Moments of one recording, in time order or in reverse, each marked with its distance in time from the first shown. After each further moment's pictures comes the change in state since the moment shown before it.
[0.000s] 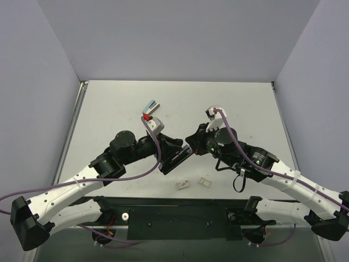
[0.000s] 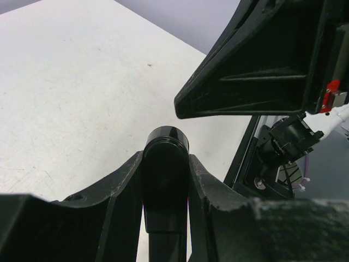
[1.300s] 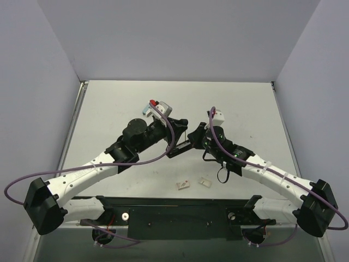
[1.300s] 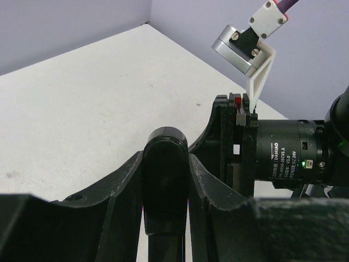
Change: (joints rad) left arm 0.024 0.217 0.118 0.159 -0.177 0.040; right arm -0.191 0.148 -0.296 0.367 -0.008 0.152
